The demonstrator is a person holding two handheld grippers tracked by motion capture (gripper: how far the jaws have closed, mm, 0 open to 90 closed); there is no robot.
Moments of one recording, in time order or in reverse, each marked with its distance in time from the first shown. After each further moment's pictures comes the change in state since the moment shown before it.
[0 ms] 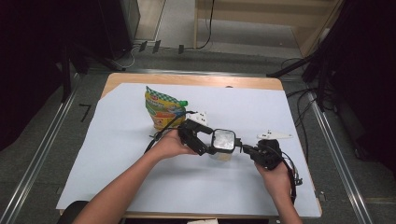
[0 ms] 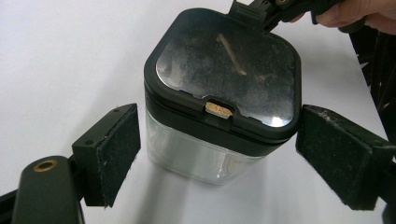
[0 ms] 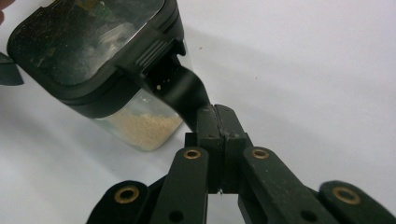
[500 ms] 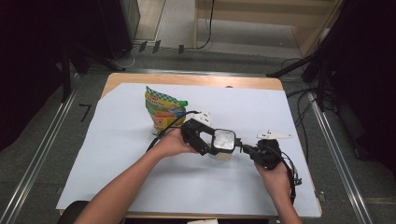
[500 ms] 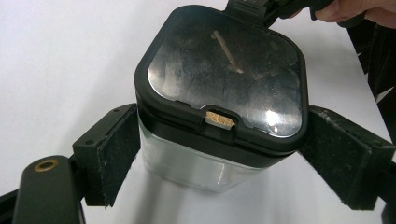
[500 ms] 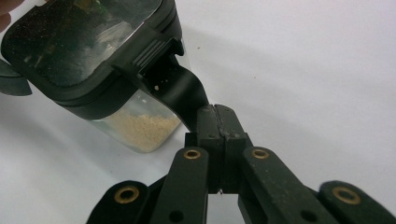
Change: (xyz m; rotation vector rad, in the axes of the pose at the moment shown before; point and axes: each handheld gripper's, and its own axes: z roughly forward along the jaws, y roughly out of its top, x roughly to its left) left arm 0.003 0.003 0.006 0.013 -0.025 0.014; right arm 0.000 0.001 0.002 -0.002 -0.014 -0.001
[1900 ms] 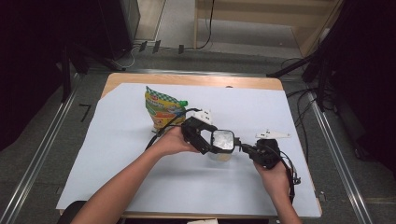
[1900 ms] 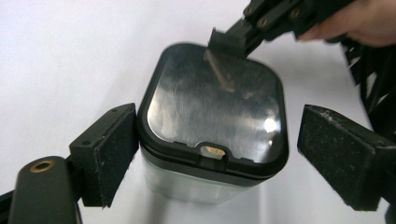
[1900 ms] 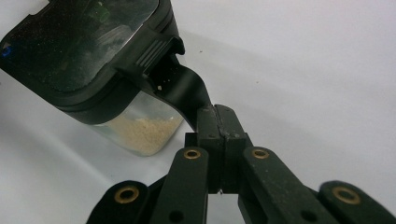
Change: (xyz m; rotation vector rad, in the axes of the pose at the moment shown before) left arm -0.008 0.012 -0.007 -0.004 0.017 0.024; right arm 0.002 0.002 0.002 -0.006 0.002 -0.010
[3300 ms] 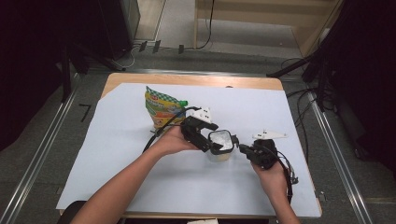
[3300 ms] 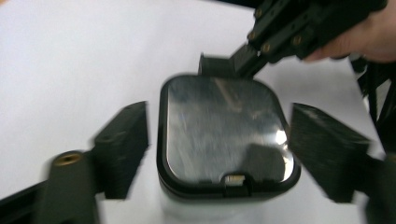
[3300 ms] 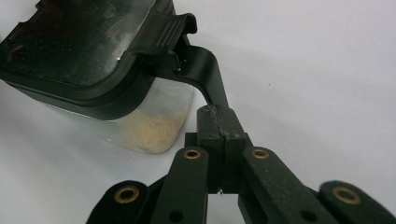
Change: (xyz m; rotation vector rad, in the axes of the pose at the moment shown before) left arm -0.007 0.004 -0.008 -0.025 0.051 0.003; right arm 0.006 0.001 0.004 0.006 0.012 -0.021
